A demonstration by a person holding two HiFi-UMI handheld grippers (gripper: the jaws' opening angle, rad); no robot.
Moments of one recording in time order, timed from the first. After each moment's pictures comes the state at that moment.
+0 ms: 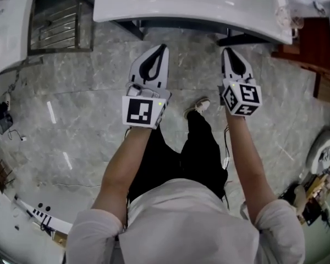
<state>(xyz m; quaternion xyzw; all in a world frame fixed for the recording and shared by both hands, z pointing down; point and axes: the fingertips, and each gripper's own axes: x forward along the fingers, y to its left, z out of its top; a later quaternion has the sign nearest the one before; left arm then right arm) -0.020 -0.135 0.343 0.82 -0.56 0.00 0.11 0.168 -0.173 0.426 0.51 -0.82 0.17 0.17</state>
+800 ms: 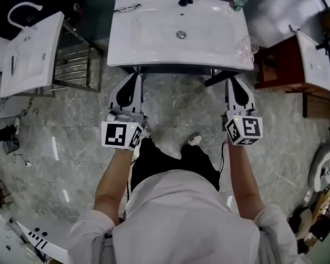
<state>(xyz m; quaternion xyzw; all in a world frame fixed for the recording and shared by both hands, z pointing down) -0.049 -0.124 0.170 0.81 -0.58 -0.04 0.03 0.225 -0.161 0.218 0.53 -0.84 0.06 0.07</state>
